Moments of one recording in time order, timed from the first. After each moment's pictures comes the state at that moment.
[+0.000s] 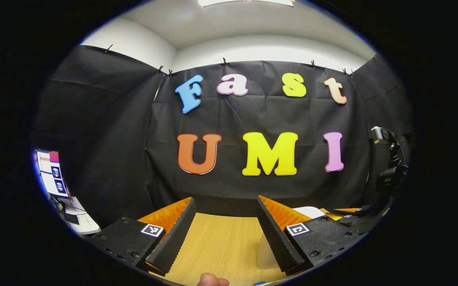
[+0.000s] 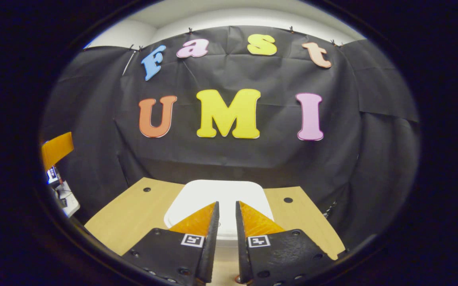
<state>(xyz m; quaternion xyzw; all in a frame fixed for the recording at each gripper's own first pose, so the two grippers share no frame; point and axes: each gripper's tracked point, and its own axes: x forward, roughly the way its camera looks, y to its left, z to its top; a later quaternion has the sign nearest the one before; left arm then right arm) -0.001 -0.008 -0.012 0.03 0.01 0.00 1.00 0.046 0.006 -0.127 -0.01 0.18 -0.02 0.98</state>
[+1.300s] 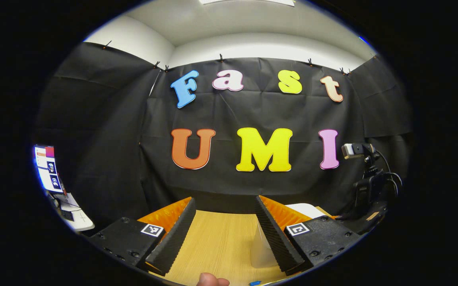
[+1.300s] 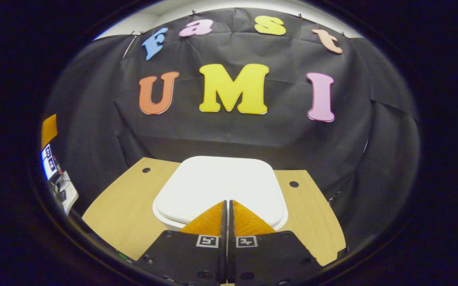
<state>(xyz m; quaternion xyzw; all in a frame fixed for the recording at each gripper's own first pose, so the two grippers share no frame) 0.003 -0.020 -0.033 0.02 0.02 -0.02 1.00 0.066 0.006 -0.162 -0.02 0.24 0.00 0.97</state>
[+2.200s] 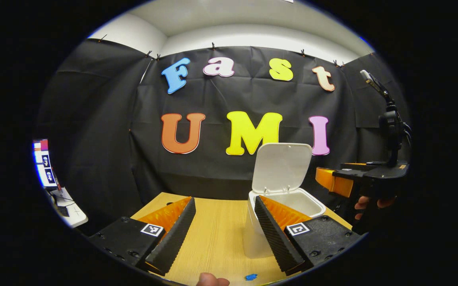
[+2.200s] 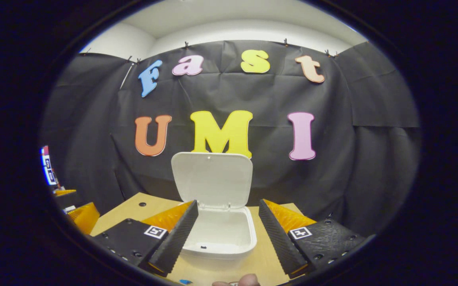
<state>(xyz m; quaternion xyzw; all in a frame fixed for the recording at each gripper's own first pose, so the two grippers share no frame) -0.014 -0.042 -0.084 0.02 0.08 -0.06 1.00 0.048 -0.024 -0.073 0.00 0.10 -0.02 0.99</state>
